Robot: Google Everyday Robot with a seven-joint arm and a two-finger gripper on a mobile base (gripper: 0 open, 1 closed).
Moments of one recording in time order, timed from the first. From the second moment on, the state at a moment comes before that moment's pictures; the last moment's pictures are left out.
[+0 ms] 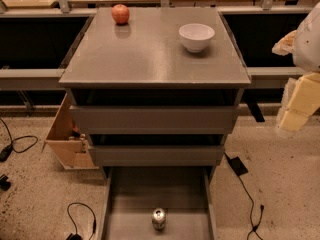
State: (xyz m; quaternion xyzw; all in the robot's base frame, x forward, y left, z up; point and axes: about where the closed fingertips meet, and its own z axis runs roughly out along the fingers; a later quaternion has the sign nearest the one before) arm 0.438 -0.217 0.976 -0.60 0.78 -0.03 0.16
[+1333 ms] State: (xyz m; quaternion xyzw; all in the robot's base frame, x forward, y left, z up) arm 0.428 -0.219 0.800 -0.56 0.77 0.12 0.27
